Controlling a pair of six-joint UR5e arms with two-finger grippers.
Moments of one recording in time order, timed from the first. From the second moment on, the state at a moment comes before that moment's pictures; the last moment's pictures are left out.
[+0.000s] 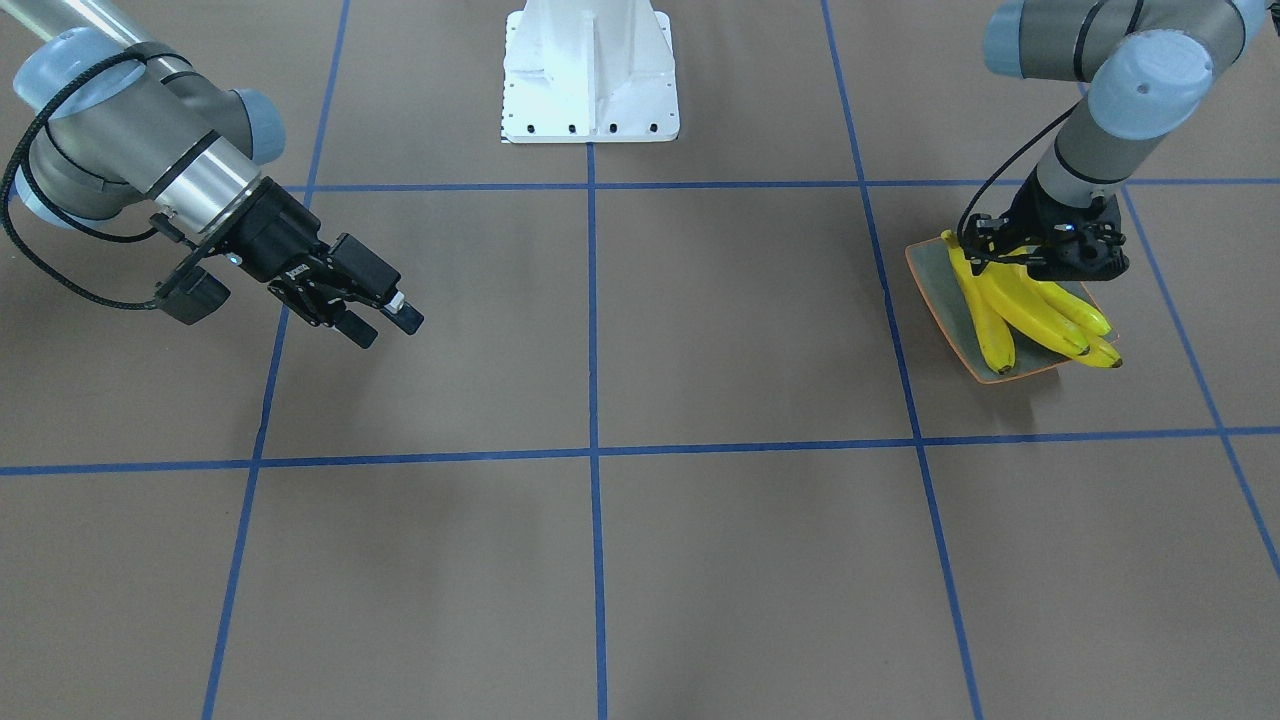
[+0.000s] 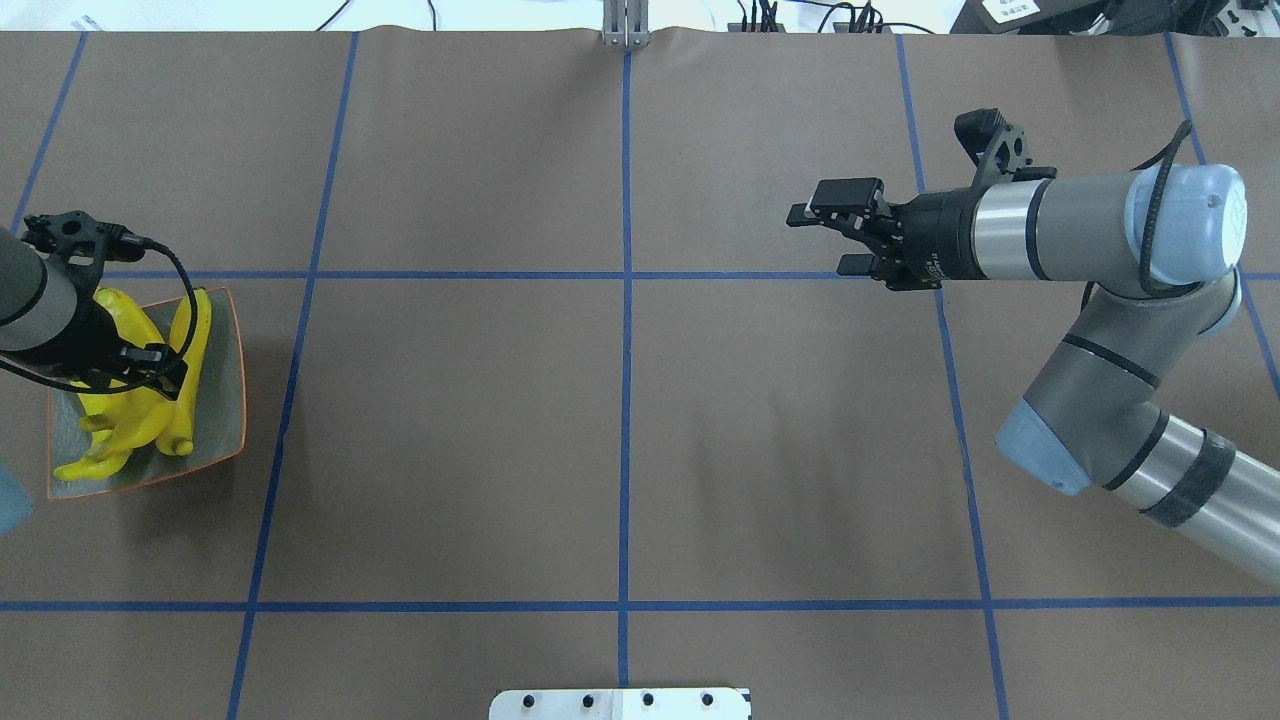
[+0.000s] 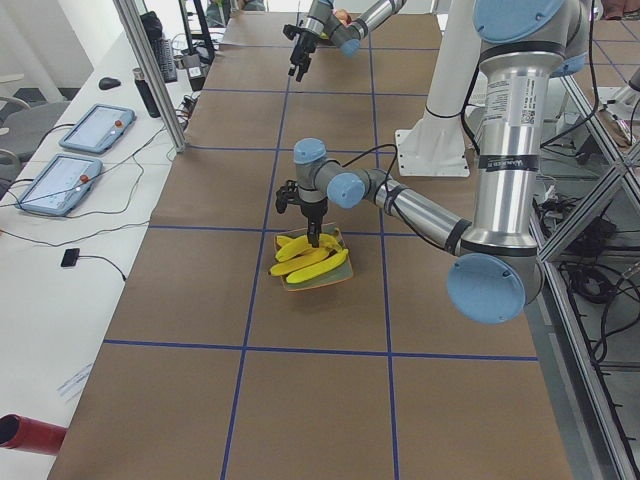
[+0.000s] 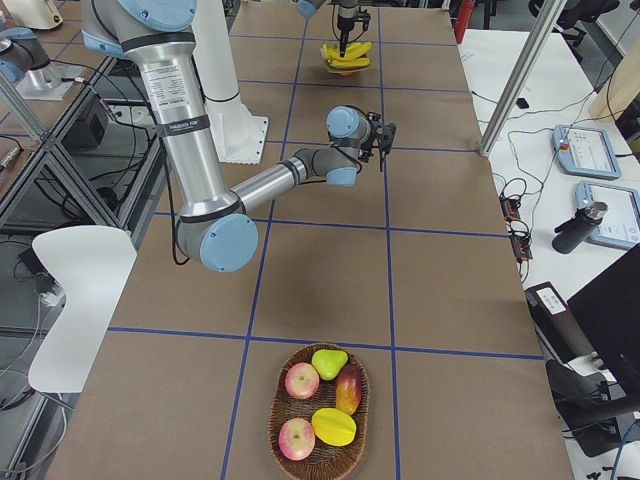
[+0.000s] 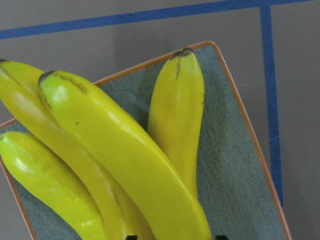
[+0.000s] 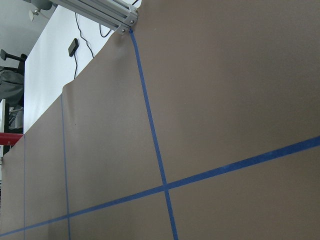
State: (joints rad) left arm -0.86 -1.60 -1.95 -1.62 -2.08 -0.74; right arm 0.78 -1.27 1.69 -0.51 1.95 1.72
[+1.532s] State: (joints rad) left arm -1.26 -1.64 -1.85 -1.63 -2.23 -0.28; right arm 1.27 -1.55 1.67 -0.84 2.38 0.87
